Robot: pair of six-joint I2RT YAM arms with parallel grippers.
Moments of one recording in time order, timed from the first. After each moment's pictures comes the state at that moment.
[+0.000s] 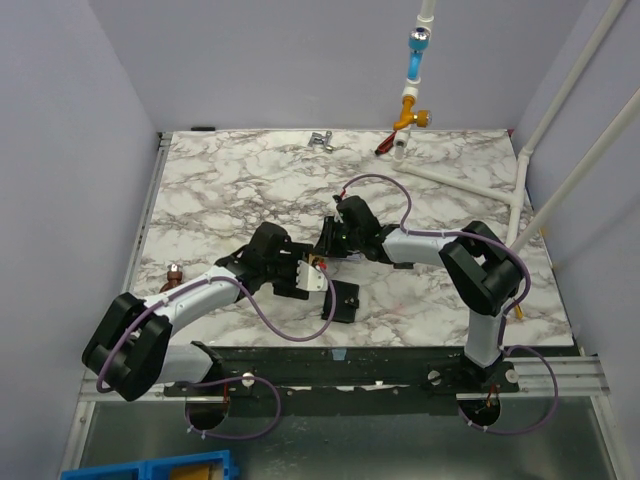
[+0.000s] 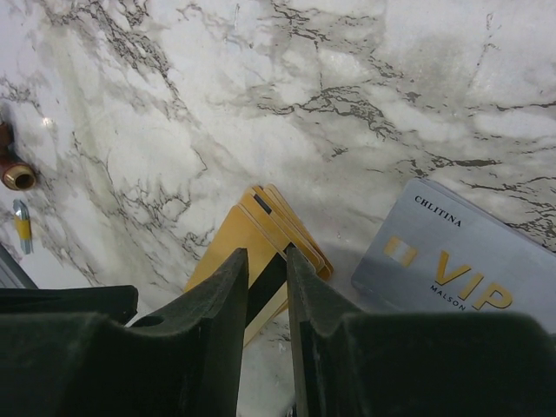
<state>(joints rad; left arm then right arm) -0.60 1.28 0.62 -0.15 0.39 1.10 0.73 1.90 1.08 0.12 -0.18 0.68</state>
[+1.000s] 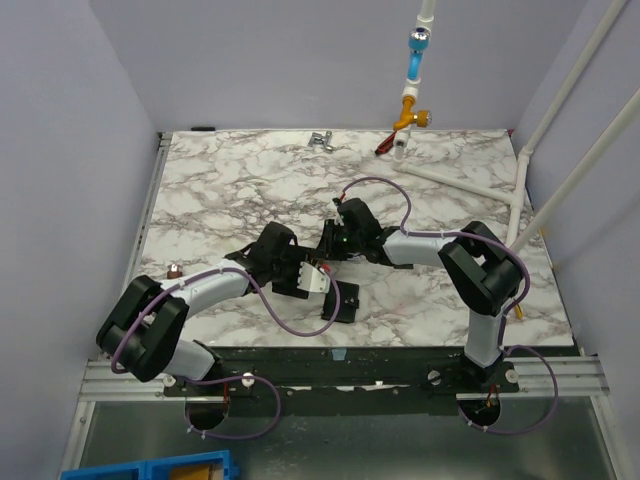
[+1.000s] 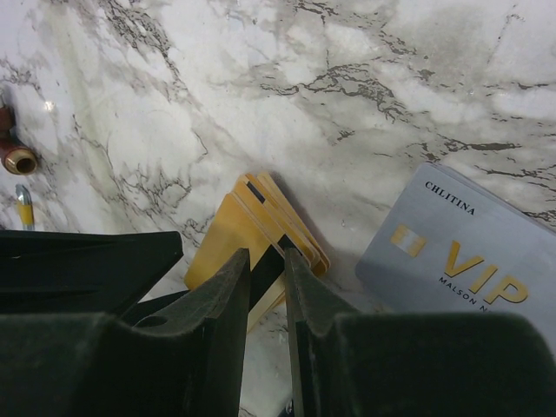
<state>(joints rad) -0.60 1.40 0.65 -0.16 0.33 1.17 0.73 1.90 1.06 0.13 -0.22 0.68</state>
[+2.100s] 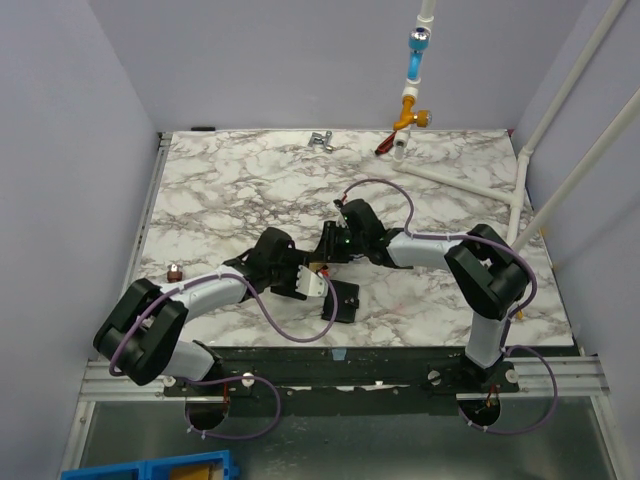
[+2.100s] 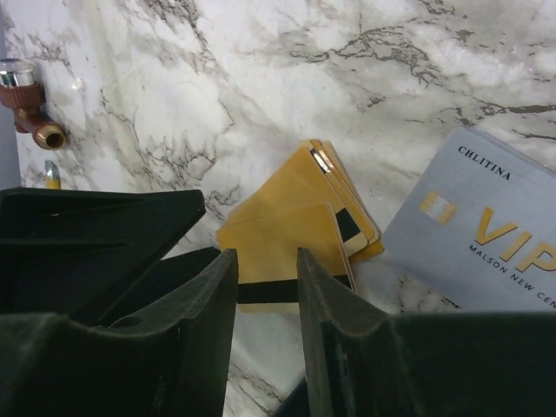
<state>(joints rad) -0.60 1.38 0.58 -0.05 0.28 1.19 0.73 1.86 1.03 0.14 -0.28 0.71</state>
